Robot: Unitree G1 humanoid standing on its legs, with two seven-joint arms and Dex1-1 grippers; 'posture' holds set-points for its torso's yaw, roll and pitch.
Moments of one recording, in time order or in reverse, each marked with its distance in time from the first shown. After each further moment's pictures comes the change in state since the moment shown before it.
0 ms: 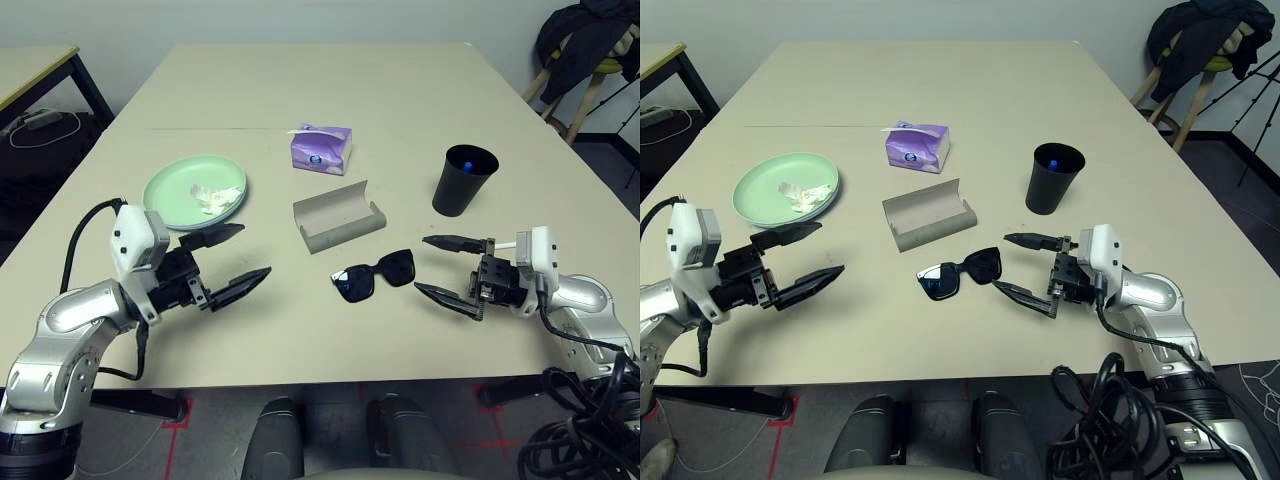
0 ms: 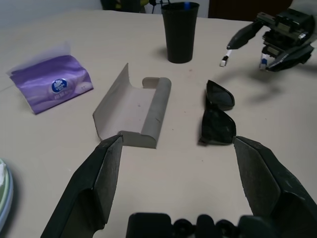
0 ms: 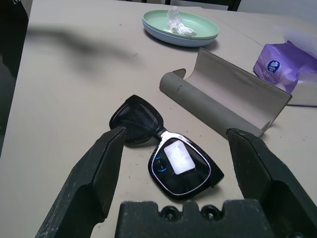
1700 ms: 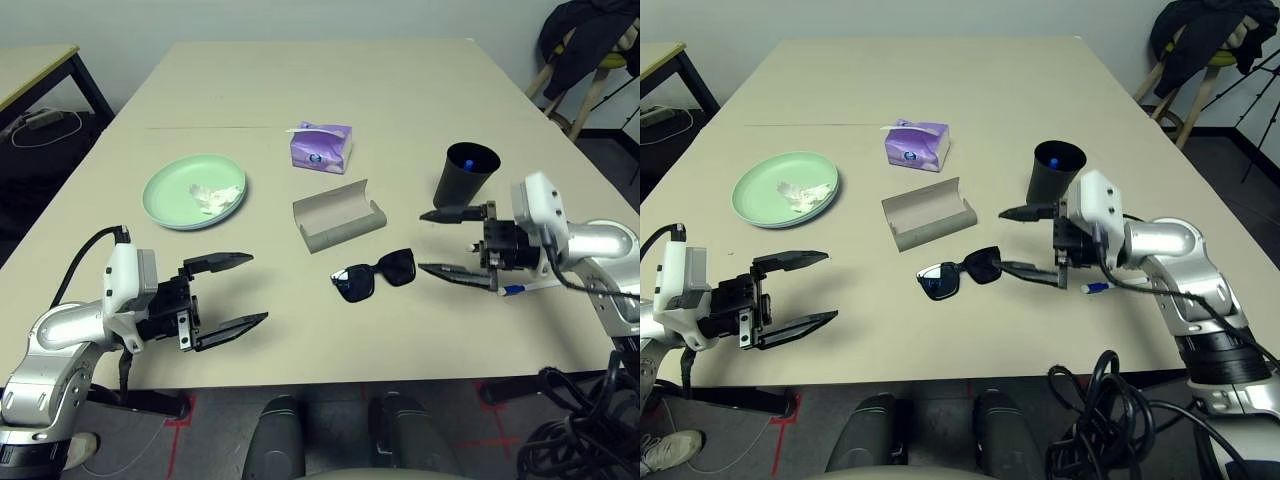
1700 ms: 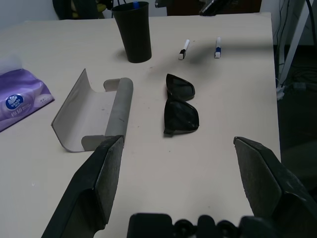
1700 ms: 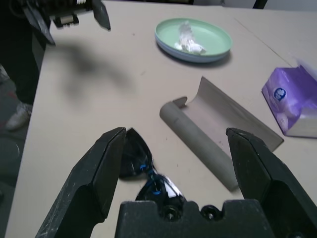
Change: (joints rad) left arm 0.039 0.040 -0.047 0.074 -0.011 -0.210 -0.167; right arm -0.268 -0.139 0.023 -0.228 0.074 0.533 -0.028
